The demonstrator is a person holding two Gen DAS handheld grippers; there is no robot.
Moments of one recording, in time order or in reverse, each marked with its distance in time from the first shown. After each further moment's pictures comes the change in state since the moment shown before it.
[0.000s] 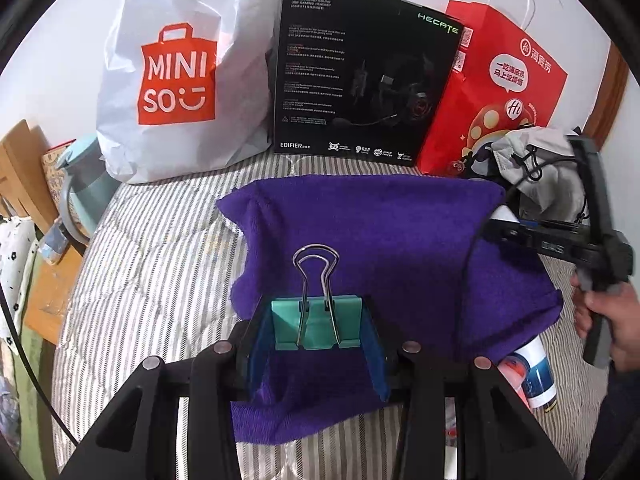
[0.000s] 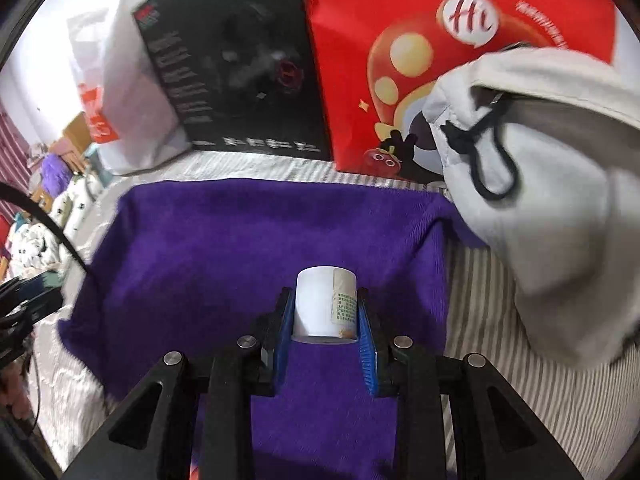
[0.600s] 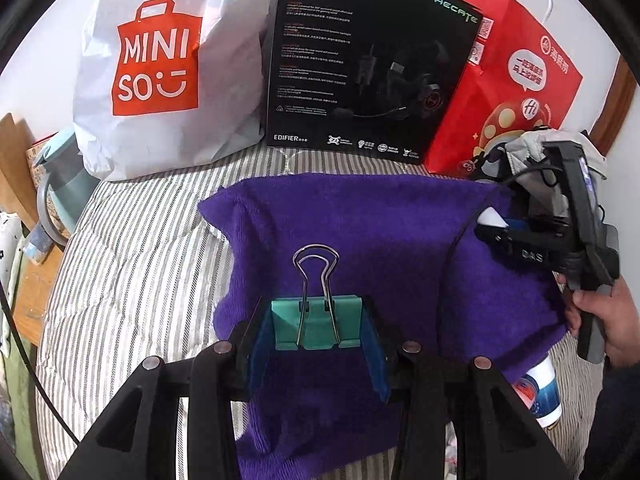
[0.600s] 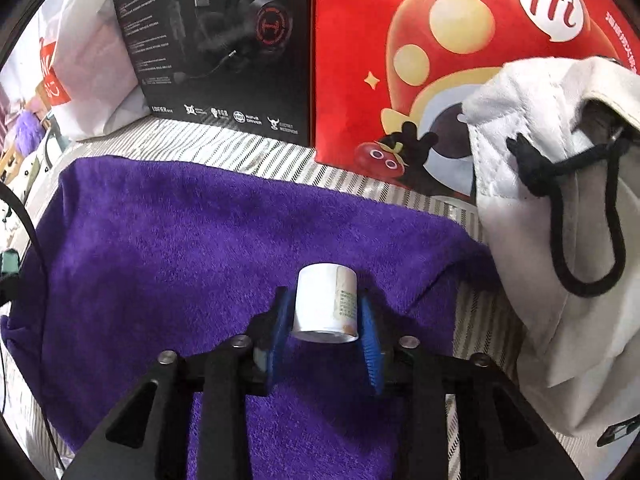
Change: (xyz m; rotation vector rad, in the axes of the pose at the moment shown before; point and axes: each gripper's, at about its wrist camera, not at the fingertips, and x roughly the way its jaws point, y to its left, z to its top) left arm 0.032 0.005 0.016 -0.013 0.032 -0.021; right arm 0.047 0.013 0.018 -0.098 0.087 -0.114
